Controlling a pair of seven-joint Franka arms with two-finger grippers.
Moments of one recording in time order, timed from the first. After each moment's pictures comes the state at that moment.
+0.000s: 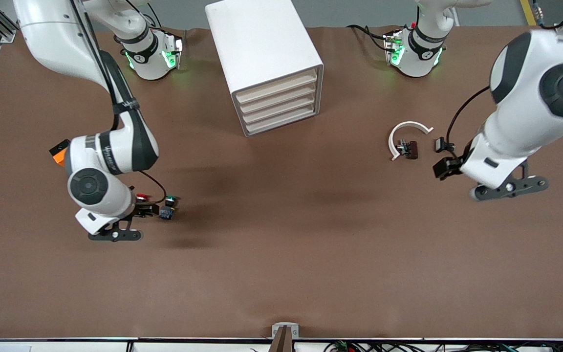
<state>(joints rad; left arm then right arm) -0.04 0.19 -0.22 -1.50 0.16 1.64 -0.36 0.26 0.51 -0.10 -1.60 -0.12 1.97 0.20</state>
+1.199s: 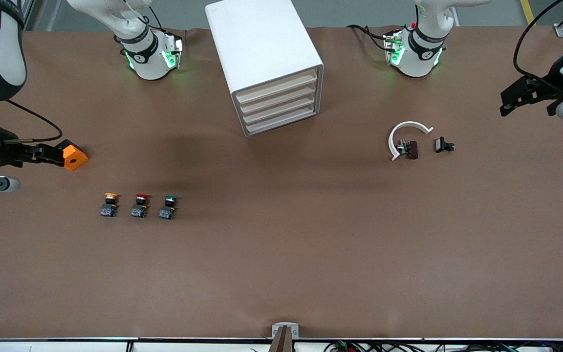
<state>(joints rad) 0.01 -0.09 -0.08 -1.60 0.02 1.51 -0.04 0.07 0.19 -0.10 -1.49 -0.06 1.55 -0.05</state>
